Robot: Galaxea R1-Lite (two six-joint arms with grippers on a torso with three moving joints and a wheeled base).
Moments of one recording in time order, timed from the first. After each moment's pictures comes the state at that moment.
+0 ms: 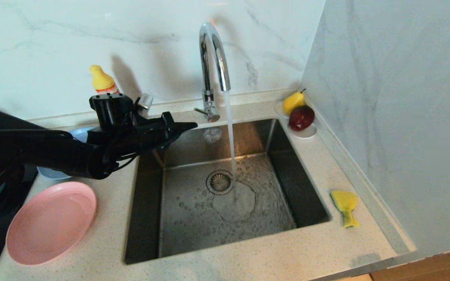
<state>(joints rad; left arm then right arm) -0.17 2.09 -1.31 -0.74 -0.68 -0.76 0.00 0.00 0.00 0.02 0.02 -0.08</state>
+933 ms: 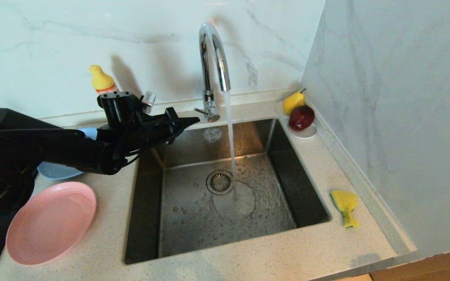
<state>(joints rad) -0.18 2.16 -1.40 -0.76 -0.64 -0.82 0.00 0.00 0.00 0.02 0.02 -0.08</state>
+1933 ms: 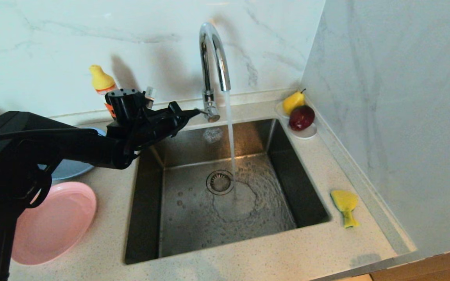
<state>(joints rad) -0.18 2.24 -1.55 -0.78 -0.56 -0.83 0.00 0.00 0.00 0.02 0.02 -0.08</state>
